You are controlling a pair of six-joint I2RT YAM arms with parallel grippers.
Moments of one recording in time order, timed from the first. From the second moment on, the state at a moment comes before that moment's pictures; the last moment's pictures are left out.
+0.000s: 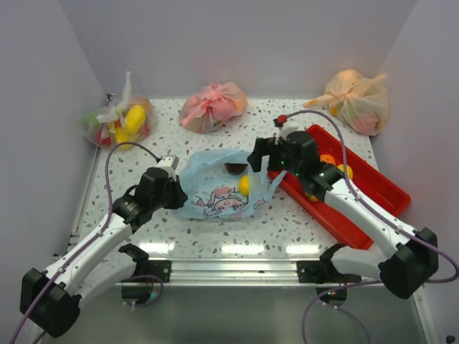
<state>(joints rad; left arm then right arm) -0.50 0.86 0.60 -0.45 0.01 -0.48 0.52 1.14 0.97 -0.26 0.04 0.37</state>
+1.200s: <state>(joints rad) -0.50 0.84 0.55 -0.43 0.03 -0.38 0.80 1.85 1.24 -0.45 0.06 0.27</state>
